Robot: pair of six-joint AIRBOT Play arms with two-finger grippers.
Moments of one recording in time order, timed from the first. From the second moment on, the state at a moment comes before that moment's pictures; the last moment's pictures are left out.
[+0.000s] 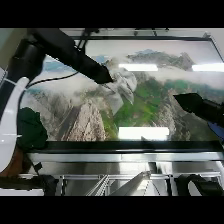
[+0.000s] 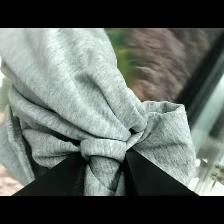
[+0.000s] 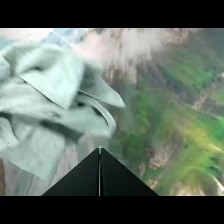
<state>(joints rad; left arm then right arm) -0.41 -1.63 1.83 -2.21 1.43 2.01 -0.10 -0.58 0.63 -0.73 0.83 1.36</state>
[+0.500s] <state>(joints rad) -0.56 -1.81 1.85 -2.24 1.48 1.94 -0.10 -0.58 0.63 -0.73 0.86 1.36</state>
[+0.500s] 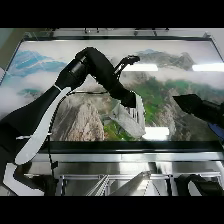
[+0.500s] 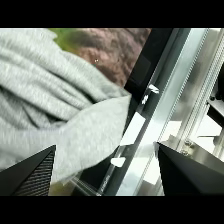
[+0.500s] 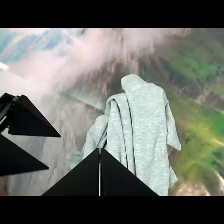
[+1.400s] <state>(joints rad) -0.22 -1.52 1.02 -2.39 1.18 1.93 -0.10 -1.27 0.63 -0.56 1.01 1.17</state>
